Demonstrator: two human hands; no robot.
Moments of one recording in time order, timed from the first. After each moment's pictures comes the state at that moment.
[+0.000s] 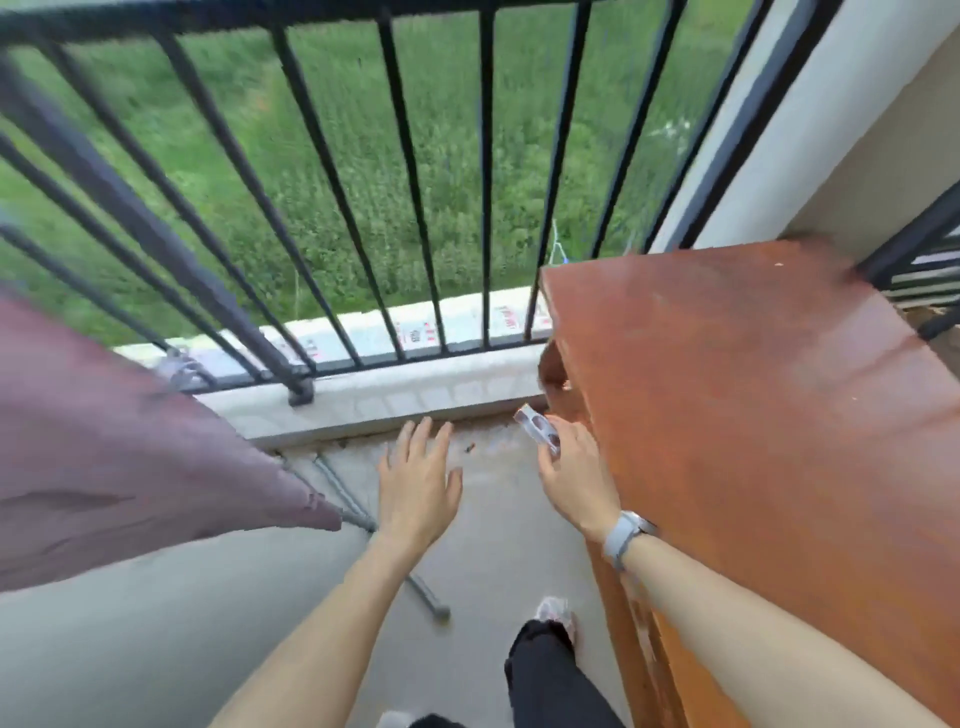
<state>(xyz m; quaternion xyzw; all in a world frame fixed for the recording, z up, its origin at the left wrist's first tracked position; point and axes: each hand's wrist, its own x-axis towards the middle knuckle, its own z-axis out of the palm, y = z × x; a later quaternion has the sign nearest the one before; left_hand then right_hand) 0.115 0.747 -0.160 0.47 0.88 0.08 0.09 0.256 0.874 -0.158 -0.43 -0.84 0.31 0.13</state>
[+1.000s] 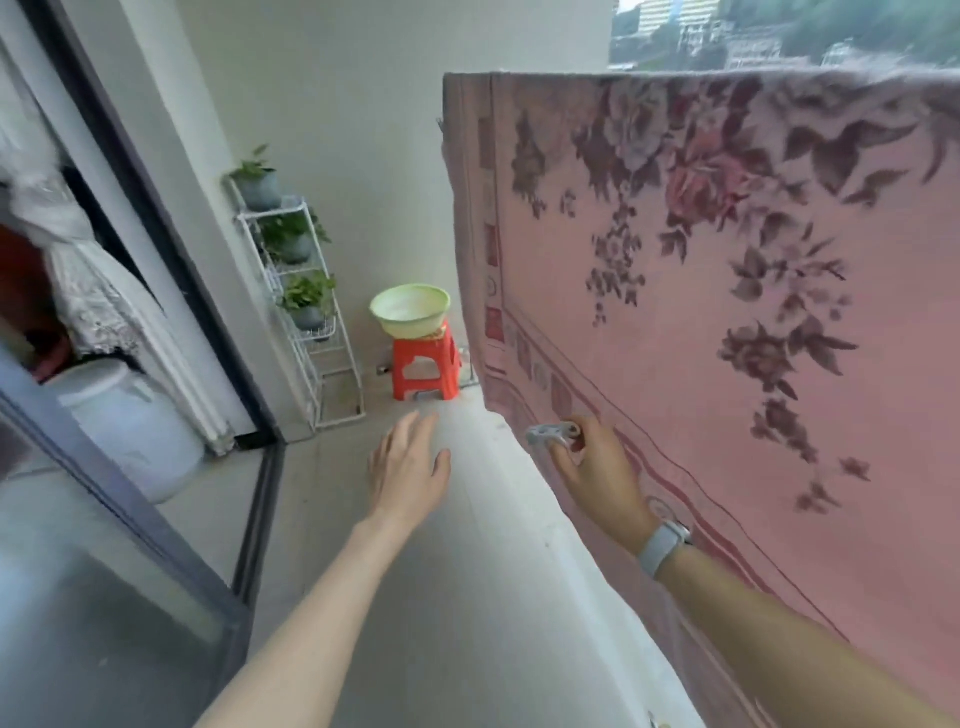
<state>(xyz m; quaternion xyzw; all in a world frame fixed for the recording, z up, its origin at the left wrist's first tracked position) -0.304 -0.153 -0.003 -0.24 0.93 0.19 -0.21 -0.407 0.032 0.004 0.31 -0.82 0.48 0.06</state>
